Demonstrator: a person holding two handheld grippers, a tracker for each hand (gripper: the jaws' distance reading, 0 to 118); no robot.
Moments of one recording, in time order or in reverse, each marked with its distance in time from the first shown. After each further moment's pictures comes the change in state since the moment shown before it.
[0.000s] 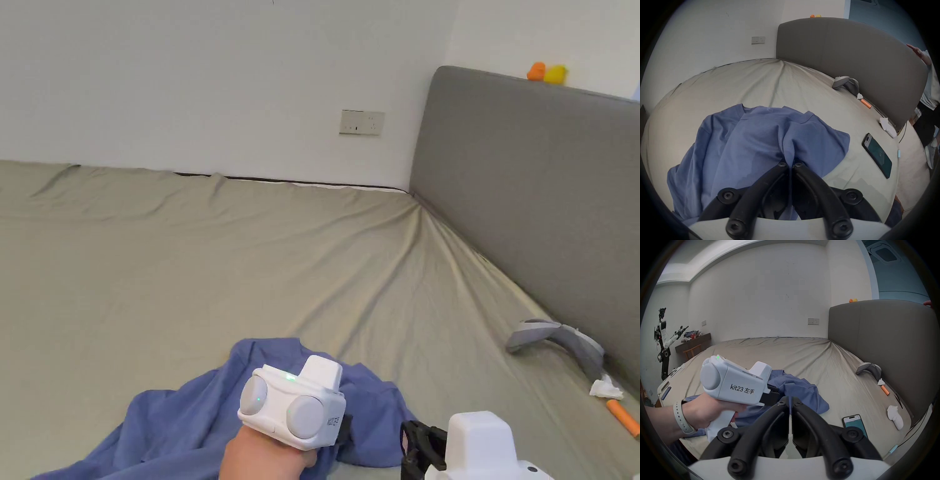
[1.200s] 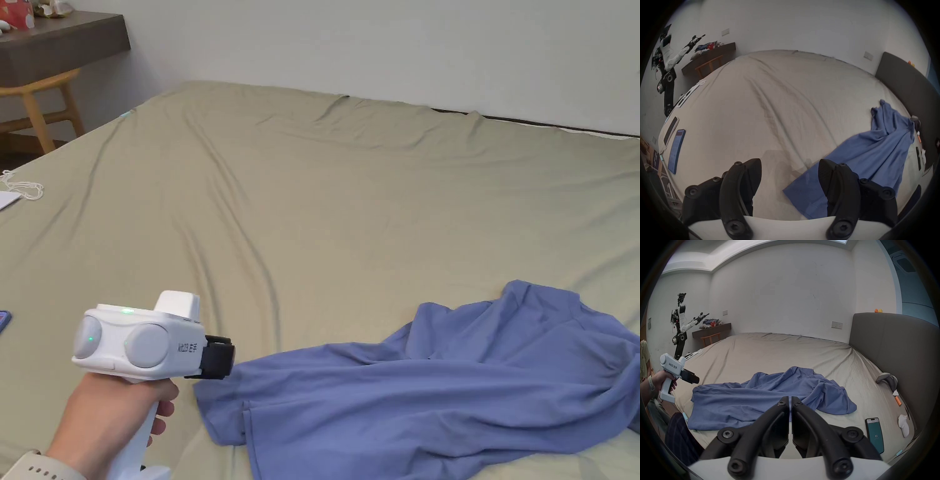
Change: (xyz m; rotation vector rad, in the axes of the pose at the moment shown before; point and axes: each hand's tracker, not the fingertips) left arm -0.299 -0.237 0.295 -0.093 0.567 0.514; right arm -0.084 -0.003 0.013 -0.012 0.149 0.133
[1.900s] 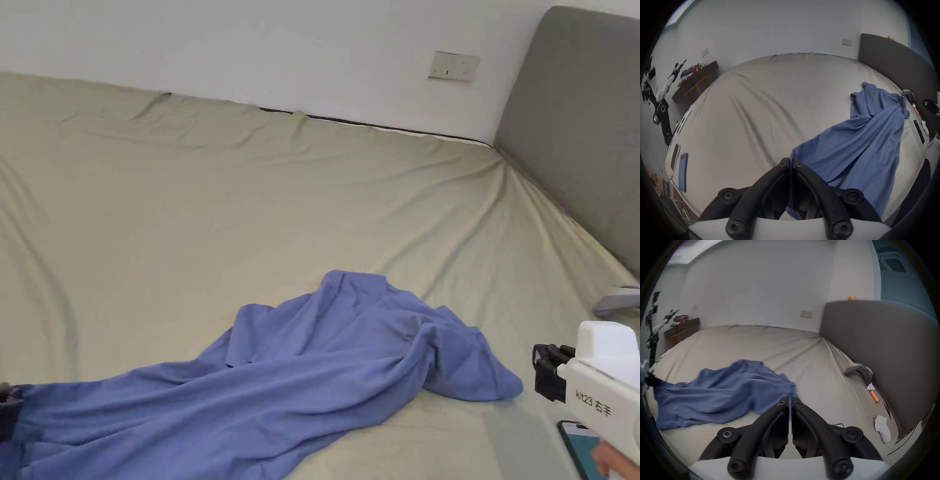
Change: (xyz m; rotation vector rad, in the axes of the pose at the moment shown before) left arm 0.051 0.004 0.057 0.080 -0.026 -0.221; right arm 0.168 -0.011 -0.074 -0.147 -0.283 -0.090
